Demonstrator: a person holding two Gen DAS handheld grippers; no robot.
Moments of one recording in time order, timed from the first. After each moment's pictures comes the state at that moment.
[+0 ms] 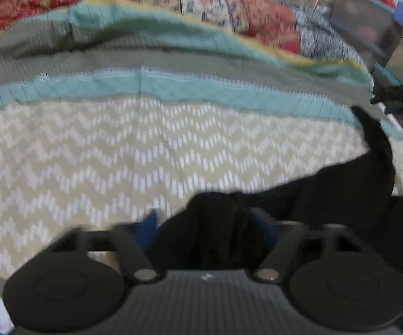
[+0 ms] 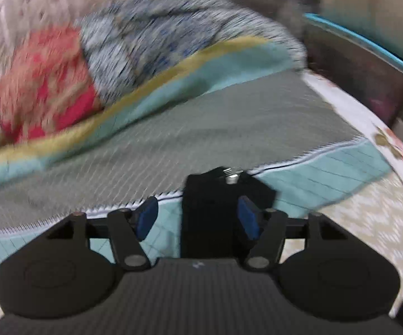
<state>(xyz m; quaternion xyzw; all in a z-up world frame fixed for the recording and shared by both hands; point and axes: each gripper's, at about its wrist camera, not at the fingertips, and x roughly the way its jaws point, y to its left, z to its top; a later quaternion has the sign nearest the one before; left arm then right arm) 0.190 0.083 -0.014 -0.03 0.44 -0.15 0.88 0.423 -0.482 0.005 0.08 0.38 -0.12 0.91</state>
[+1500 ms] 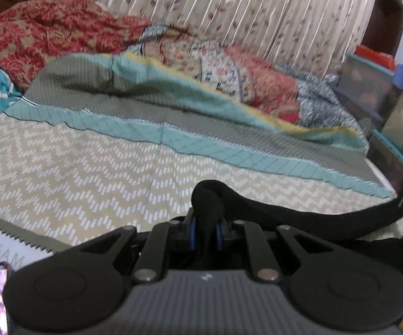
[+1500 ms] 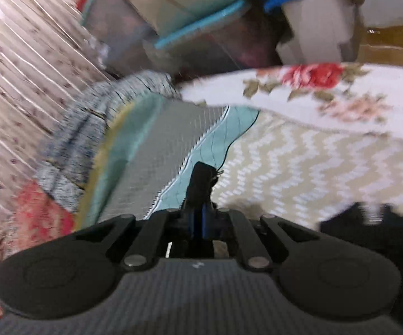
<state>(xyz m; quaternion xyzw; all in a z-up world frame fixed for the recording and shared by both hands) 0.090 0.104 0.058 -0.10 0.32 -0.11 0.94 0.202 -0.665 0.025 0.41 0.21 -0.20 0.86</state>
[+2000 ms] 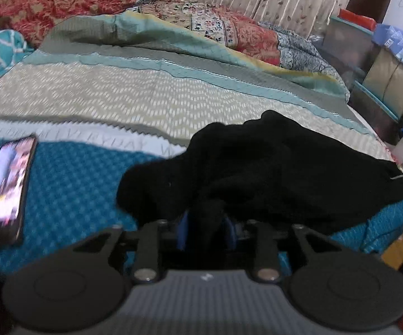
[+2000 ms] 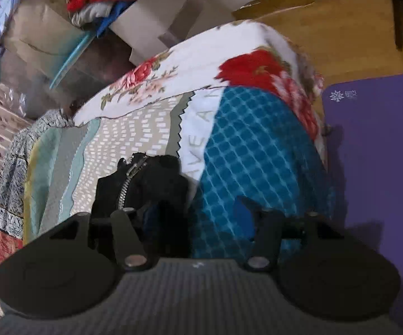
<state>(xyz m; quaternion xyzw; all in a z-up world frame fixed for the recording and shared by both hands) -0.058 0.109 0.009 -0.09 0.38 -0.13 0.91 0.023 -0.686 -0.060 0.50 0.21 -0.35 0.77</state>
